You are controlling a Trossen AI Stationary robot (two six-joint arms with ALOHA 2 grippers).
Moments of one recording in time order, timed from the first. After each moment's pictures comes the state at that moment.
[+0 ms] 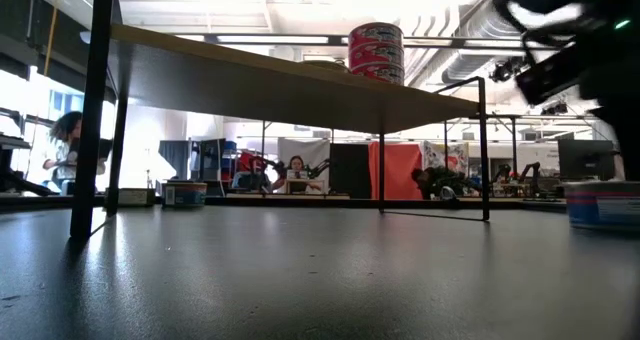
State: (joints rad) left arm -0.85 1.43 1.50 -0.57 -1.08 -0.59; right arm 0.45 1.50 0.91 -1.10 0.02 1.22
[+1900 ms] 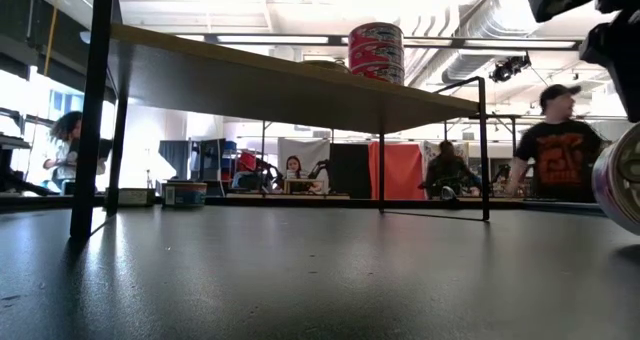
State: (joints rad) left arm -0.68 1.70 1.50 -0.09 -0.59 -0.24; right arm 0.58 1.48 1.10 -1.06 0.03 0.99
